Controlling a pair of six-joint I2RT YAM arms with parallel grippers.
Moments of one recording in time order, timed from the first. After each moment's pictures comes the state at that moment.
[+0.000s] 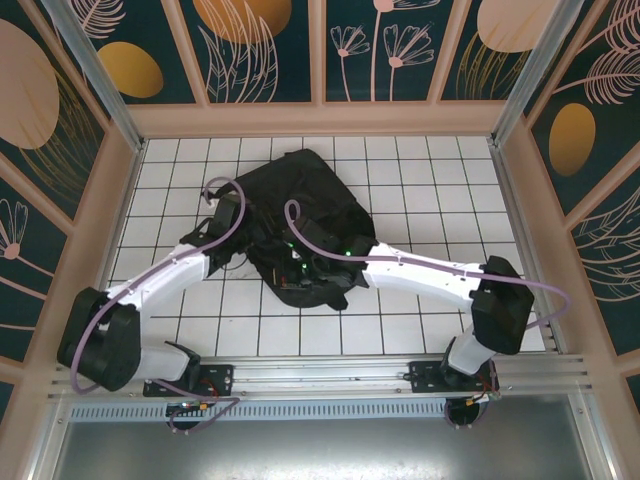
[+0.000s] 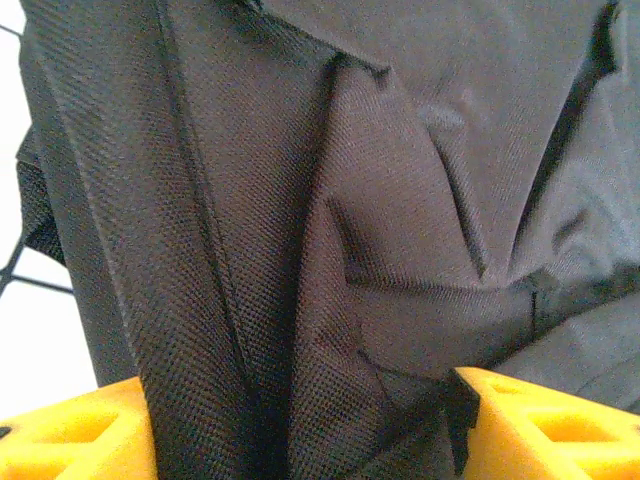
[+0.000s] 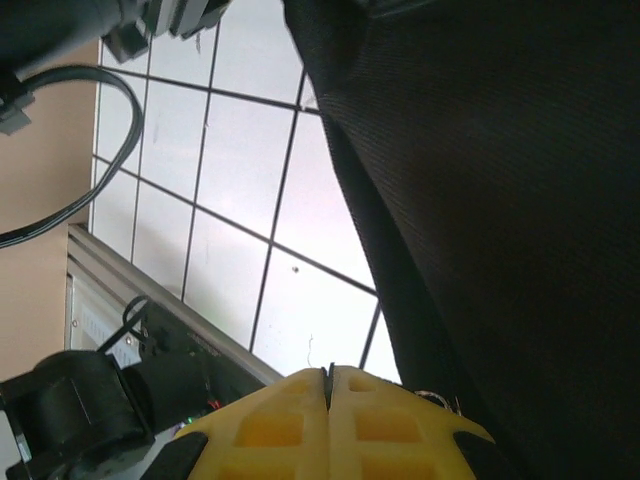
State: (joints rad) left arm -0.46 1.37 0.83 -0.24 -0.09 -0.84; right arm 1.09 1.61 1.24 -0.46 -0.17 0.94
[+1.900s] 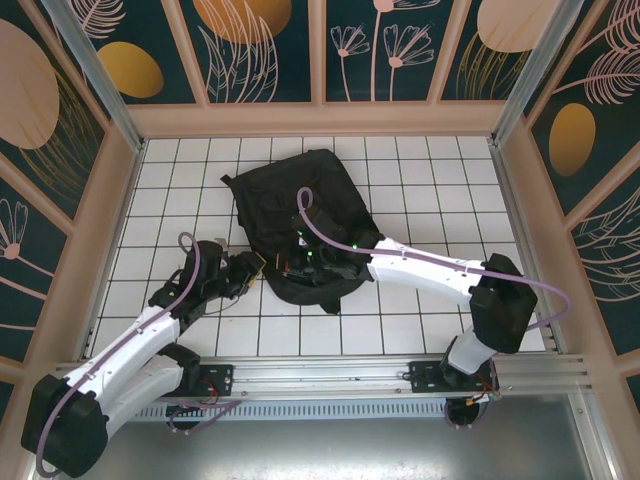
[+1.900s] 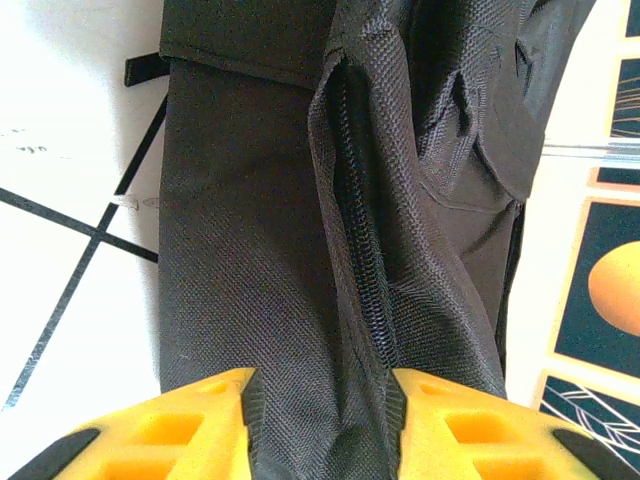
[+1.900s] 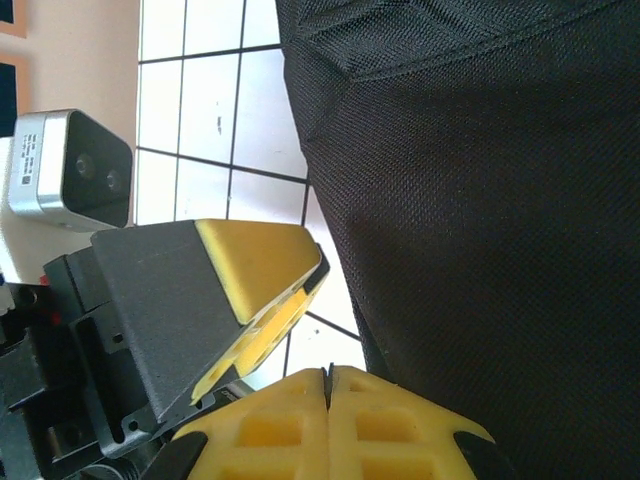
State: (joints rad) left arm -0.45 0.88 0.41 -0.18 0.27 -1.30; right arm 1.03 1.59 1.18 -0.34 -0.19 1.00
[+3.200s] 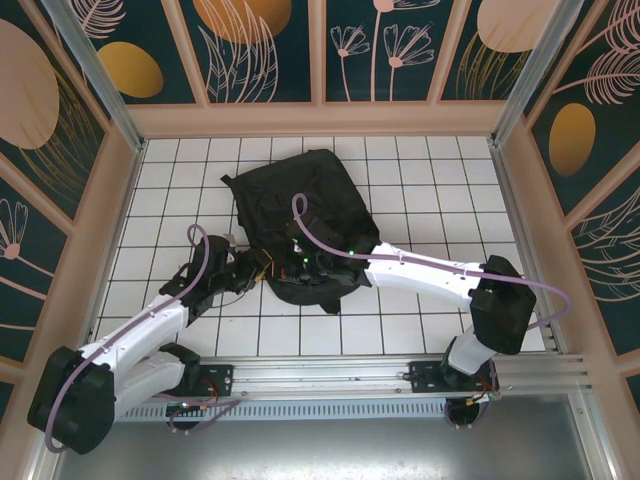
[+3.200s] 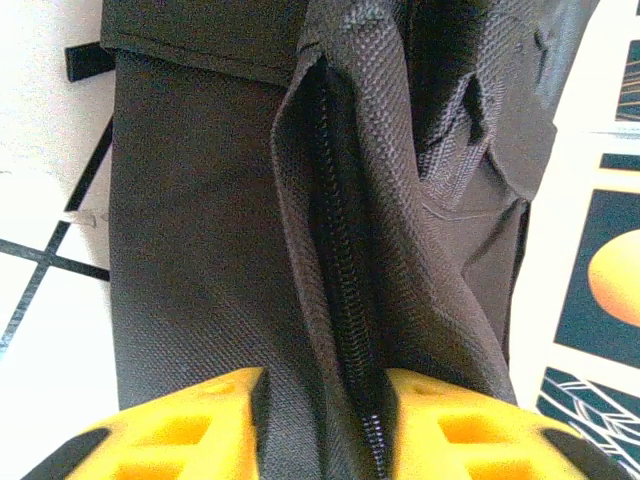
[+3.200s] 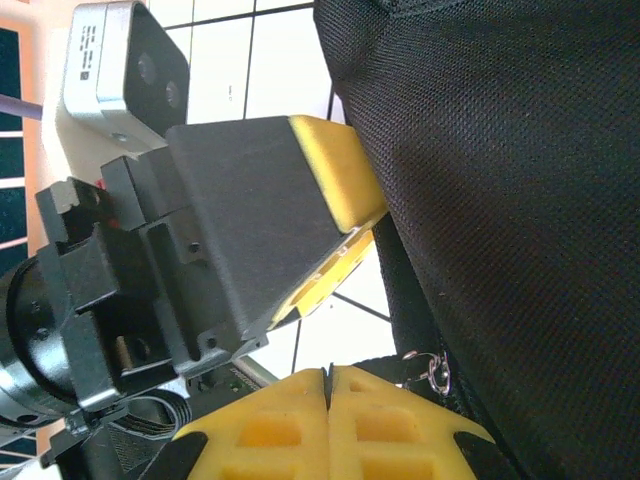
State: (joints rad) left arm -0.45 1.02 0.42 -0.05 0.30 -1.28; right arm 1.07 1.60 1.19 -0.34 -0.19 1.03
